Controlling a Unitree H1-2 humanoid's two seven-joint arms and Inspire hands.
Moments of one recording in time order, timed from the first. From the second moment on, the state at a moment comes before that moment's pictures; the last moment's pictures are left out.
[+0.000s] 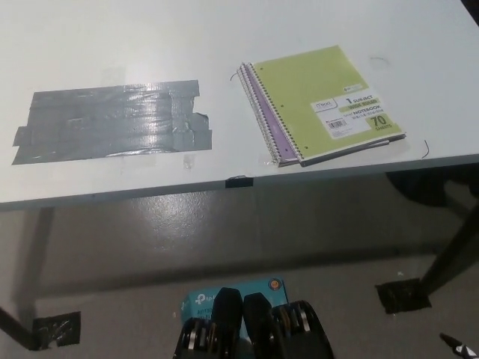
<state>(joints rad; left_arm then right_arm) 0.33 0.44 -0.13 -0.20 -0.01 0.45 -0.30 0.23 -0.41 0.03 0.07 -0.36 -0.03 0.26</state>
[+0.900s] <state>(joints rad) 0.36 0.10 0.28 -0.21 -0.26 0.44 -0.26 0.21 -0.22 -0.25 0.03 0.08 0.12 0.30</state>
